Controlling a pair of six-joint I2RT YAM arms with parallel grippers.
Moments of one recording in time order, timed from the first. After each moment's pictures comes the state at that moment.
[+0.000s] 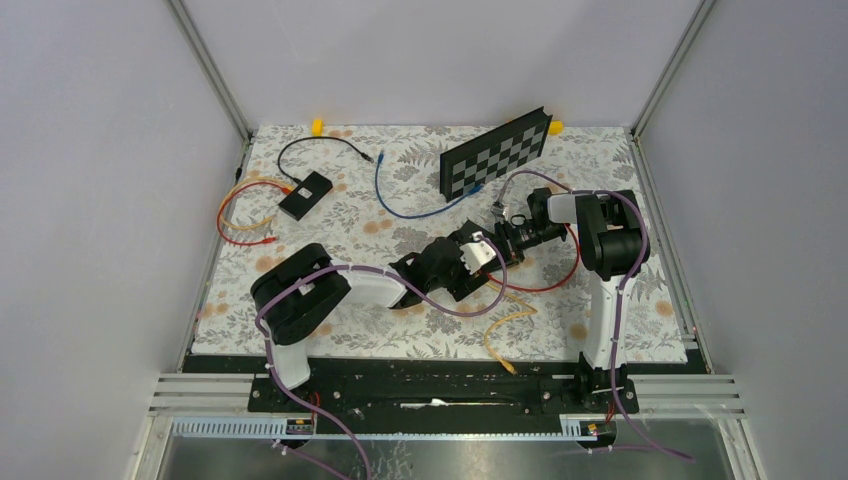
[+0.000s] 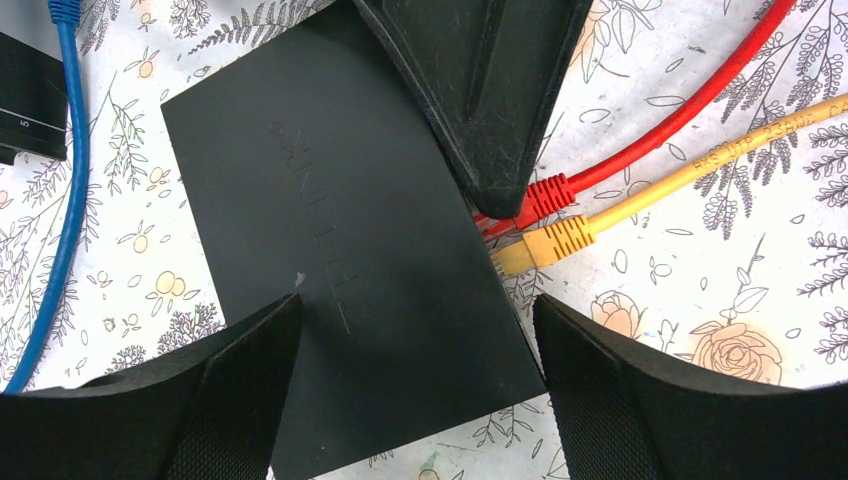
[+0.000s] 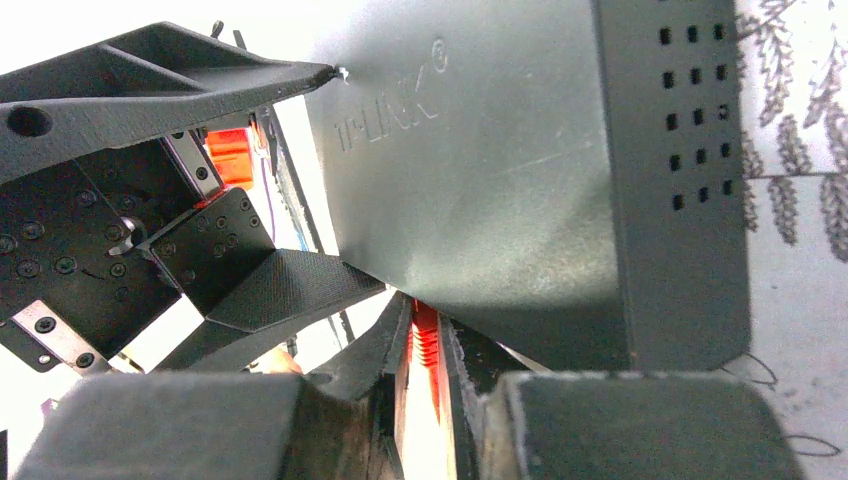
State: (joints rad) left arm -0.94 1.84 0.88 0.39 -0.05 0.23; right arm 0.15 2.19 1.27 -0.72 -1.12 -0.25
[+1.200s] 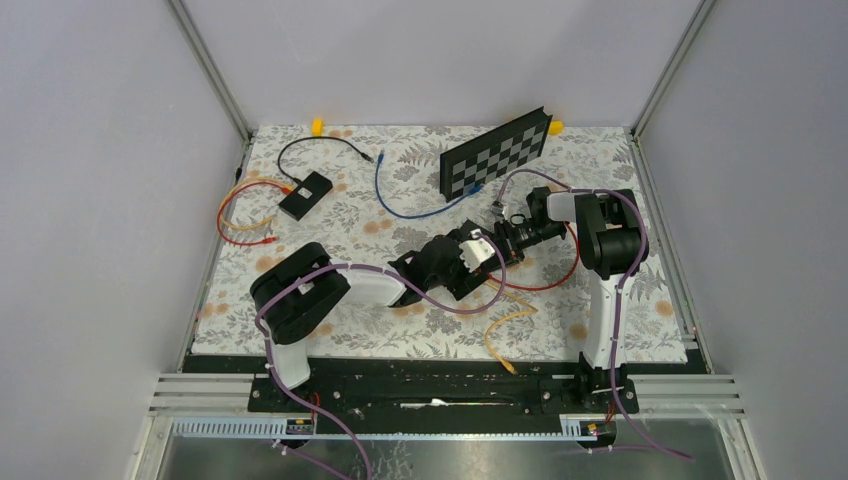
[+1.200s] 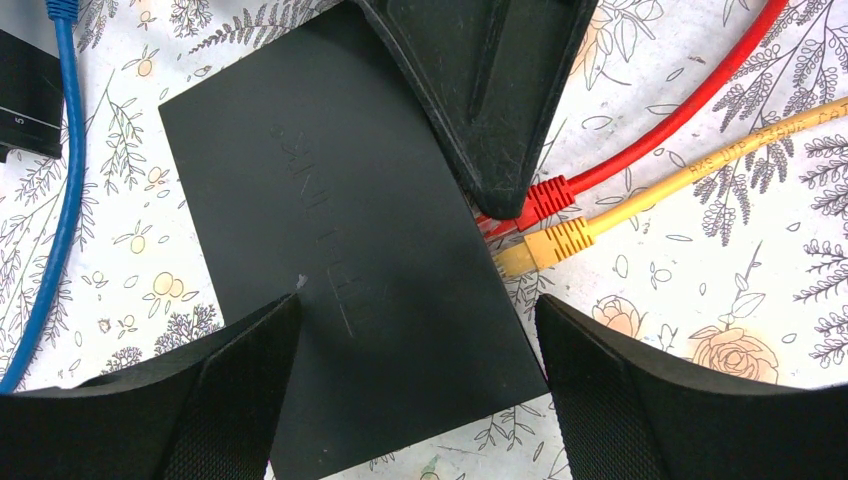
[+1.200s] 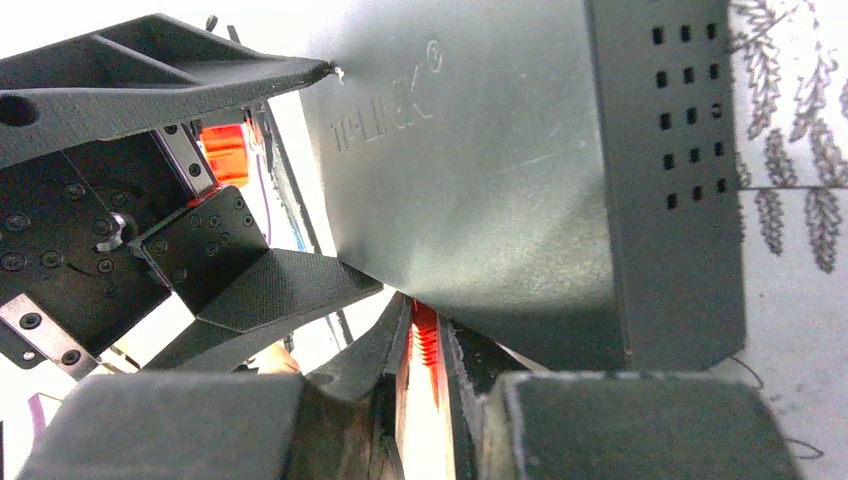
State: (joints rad) left arm -0.93 1.84 0.89 0.39 -0.03 0.21; right arm 0.15 2.20 1.30 -0.76 -1.11 -0.28
